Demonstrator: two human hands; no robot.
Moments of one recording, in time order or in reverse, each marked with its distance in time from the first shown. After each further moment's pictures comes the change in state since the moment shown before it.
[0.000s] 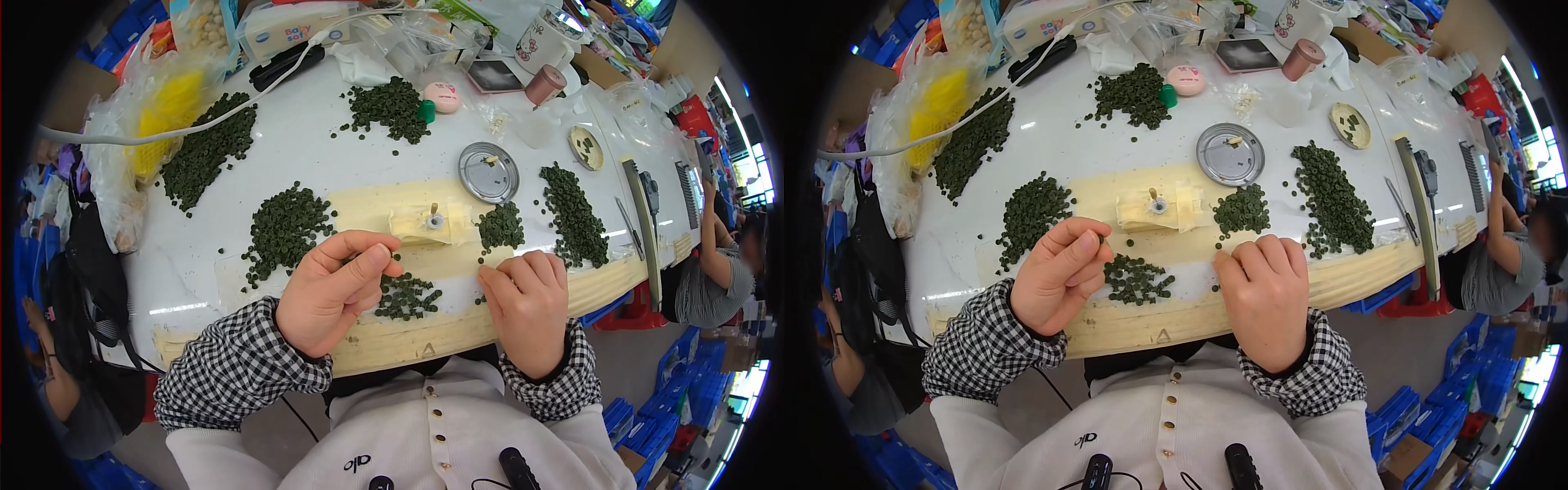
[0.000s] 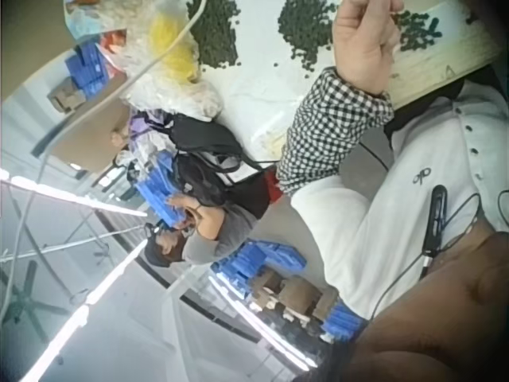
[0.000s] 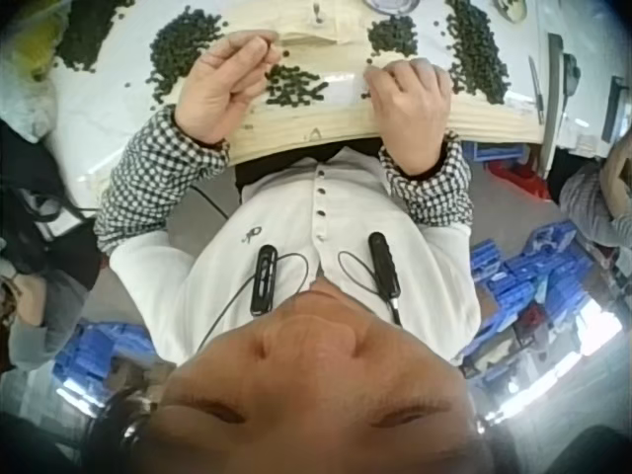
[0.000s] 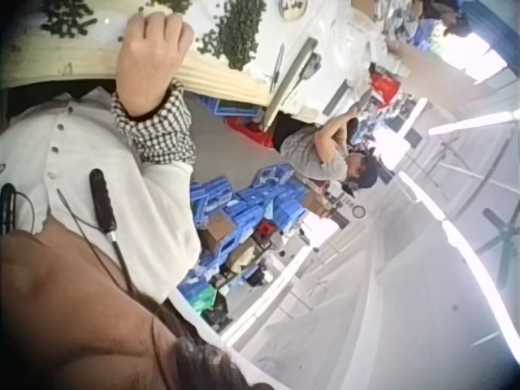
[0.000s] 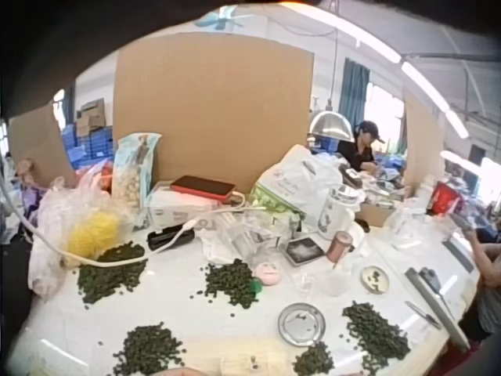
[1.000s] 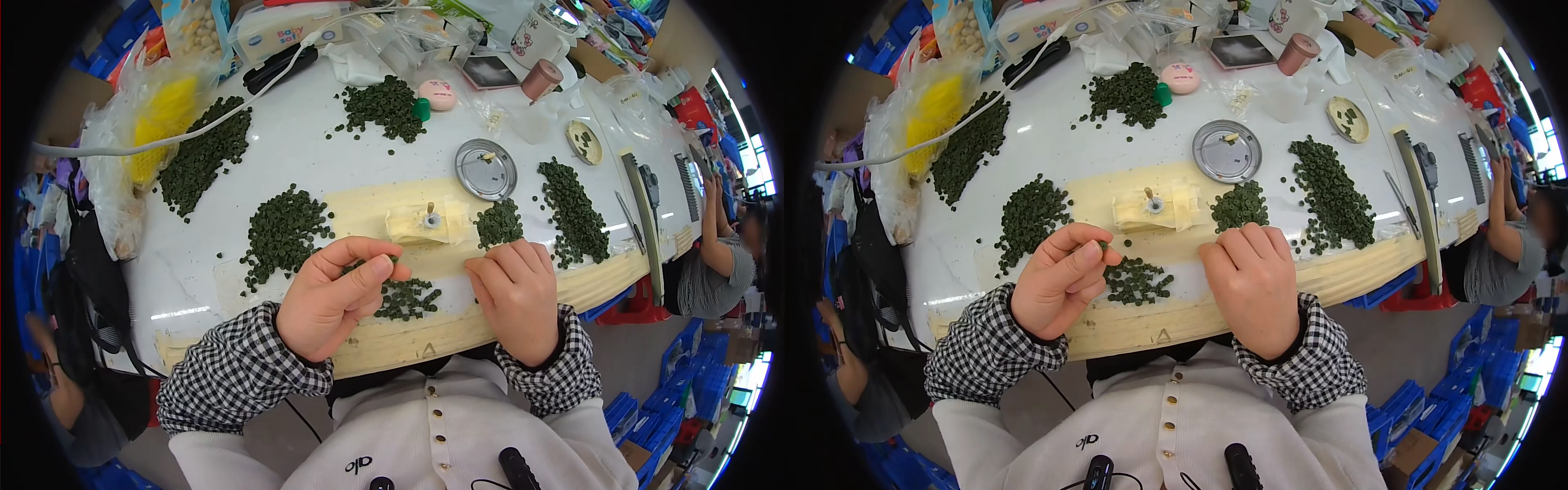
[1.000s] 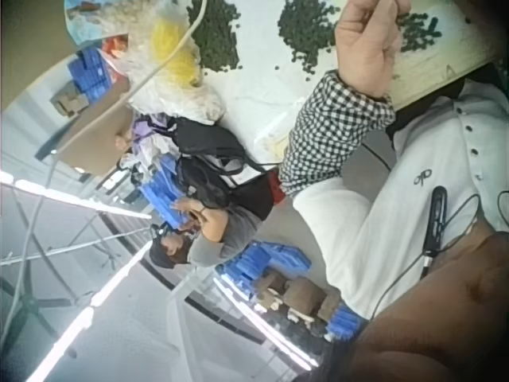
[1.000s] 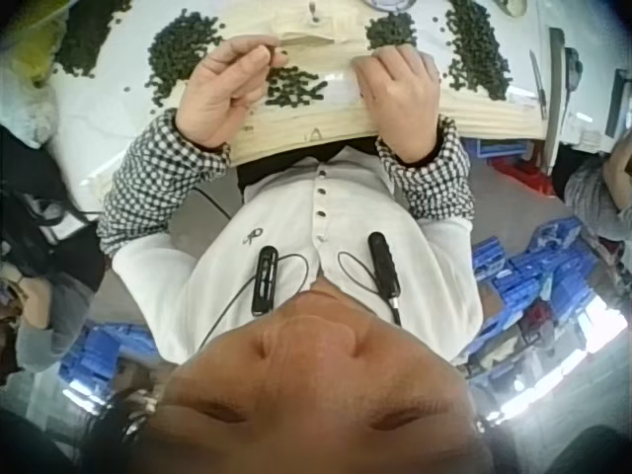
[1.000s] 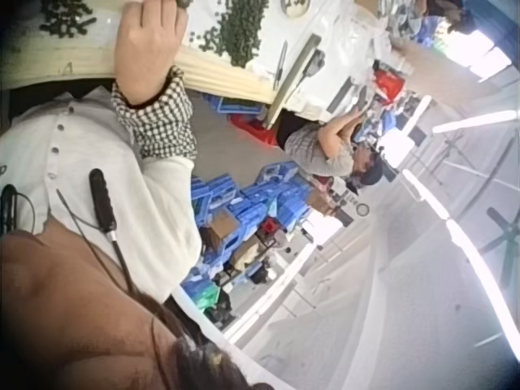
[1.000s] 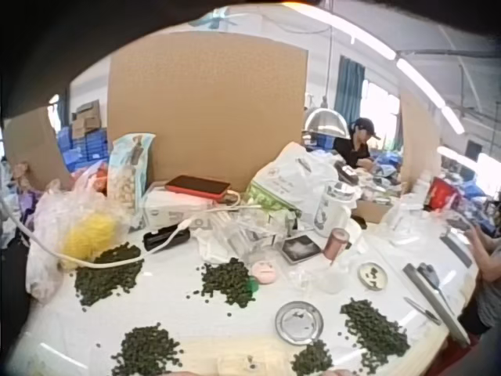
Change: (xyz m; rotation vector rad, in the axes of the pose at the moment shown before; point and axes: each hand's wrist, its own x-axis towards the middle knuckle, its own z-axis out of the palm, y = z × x) left_hand 0.000 -0.002 -0.001 -0.015 -0.027 -0.032; right_hand 0.007 0.005 0.012 0.118 0.011 -0.050
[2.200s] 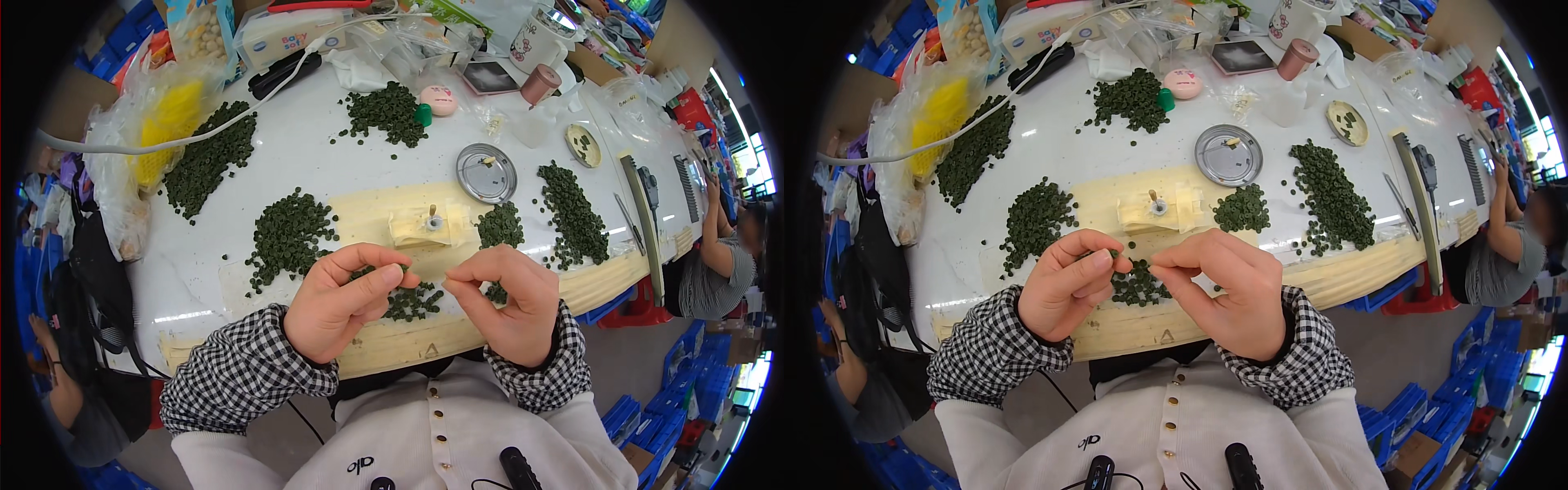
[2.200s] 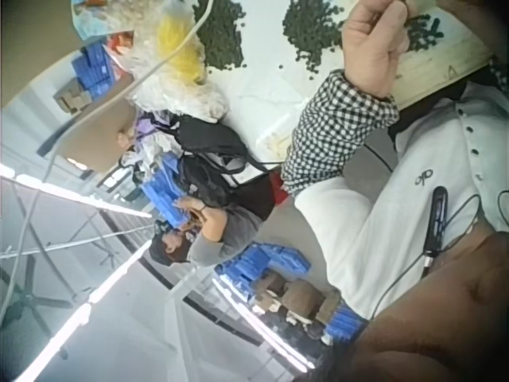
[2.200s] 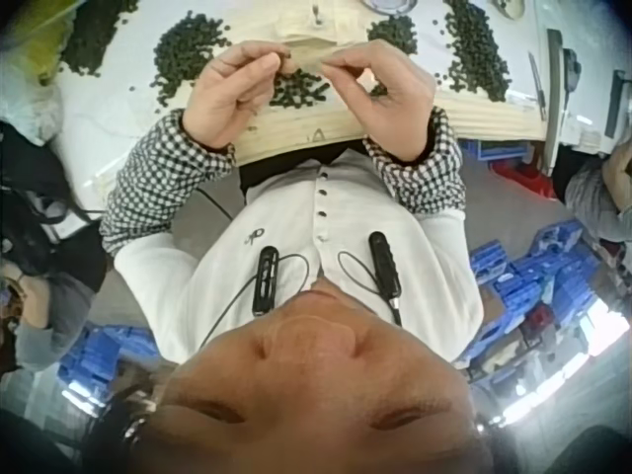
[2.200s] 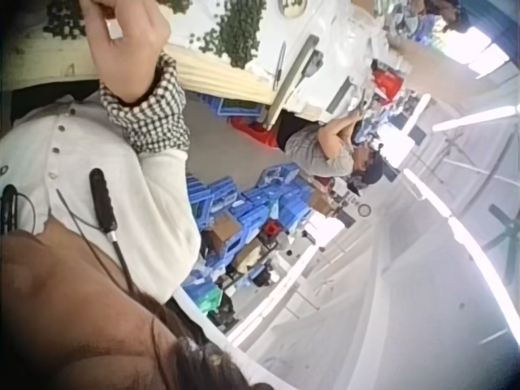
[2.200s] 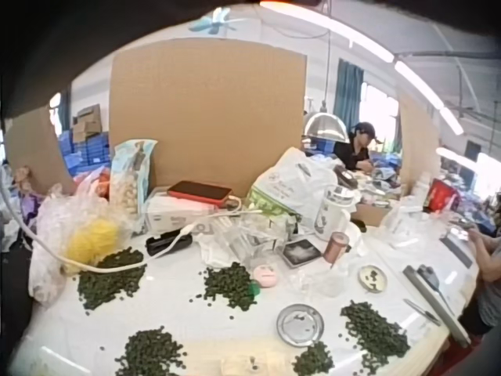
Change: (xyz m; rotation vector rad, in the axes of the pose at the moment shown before) left_hand -0.002 0.001 0.004 0.041 -0.022 -0.044; right_hand 0.024 -0.024 -0.019 0.751 0.106 0.141
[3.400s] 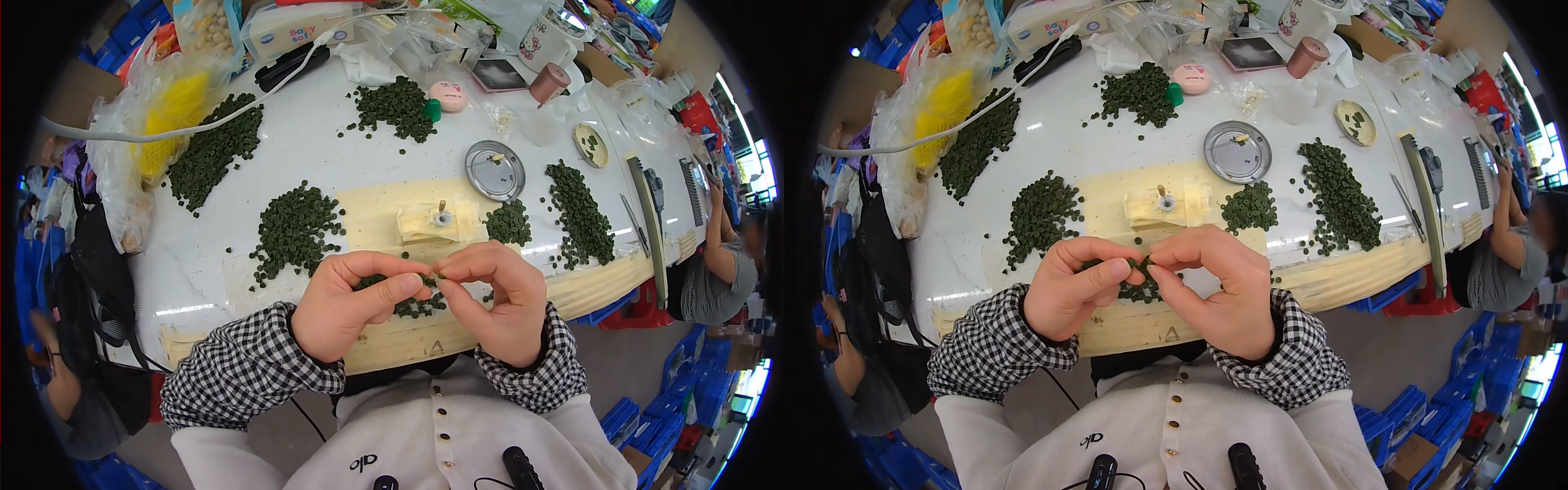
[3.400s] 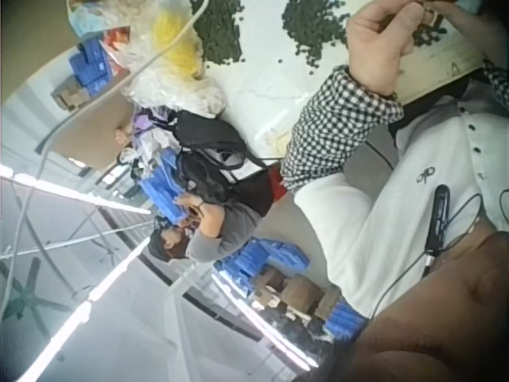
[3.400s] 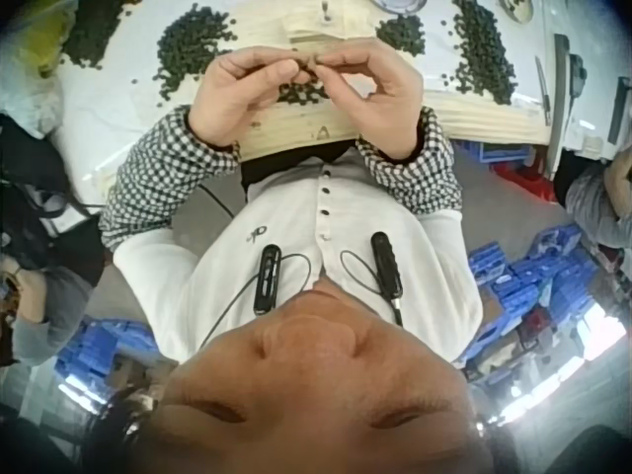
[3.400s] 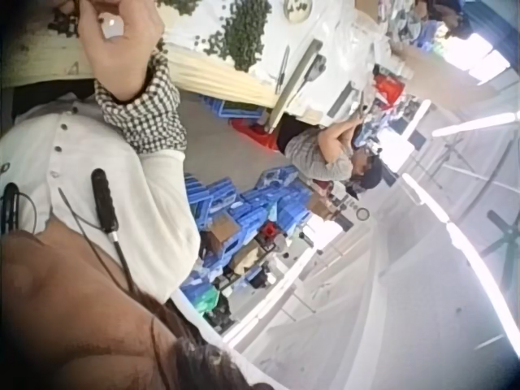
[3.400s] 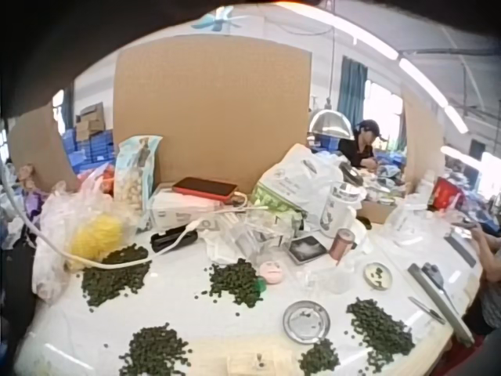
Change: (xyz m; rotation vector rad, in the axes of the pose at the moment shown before) left_hand -0.004 0.000 0.007 0.253 0.053 0.004; right_hand -0.010 0.011 0.020 0.248 0.020 0.134
